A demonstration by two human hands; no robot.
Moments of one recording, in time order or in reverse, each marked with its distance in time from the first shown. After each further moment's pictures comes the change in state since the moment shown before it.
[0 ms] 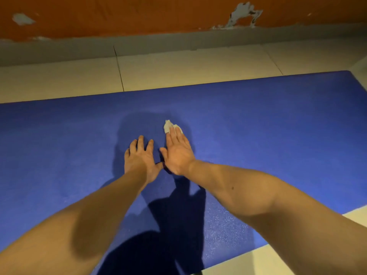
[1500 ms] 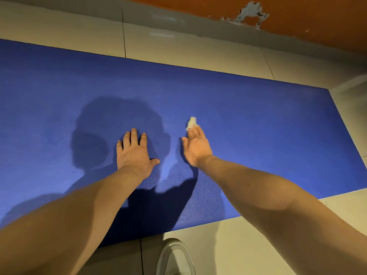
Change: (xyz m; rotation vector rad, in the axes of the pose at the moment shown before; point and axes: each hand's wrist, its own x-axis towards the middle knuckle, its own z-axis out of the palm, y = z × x) left_hand -0.091 0.017 0.035 -0.104 0.022 -0.079; right_hand -0.082 0.064 -0.004 -0.015 -0.023 0.136
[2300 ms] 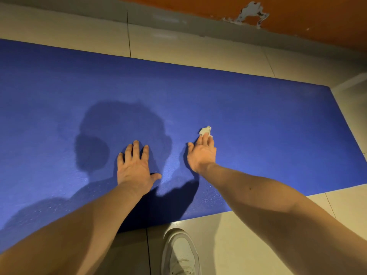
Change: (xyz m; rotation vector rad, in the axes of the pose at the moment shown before) left_hand -0.054 -0.014 0.020 0.078 -0.031 0.032; right_hand -0.049 -0.021 -0.004 -0.103 -0.133 0.298
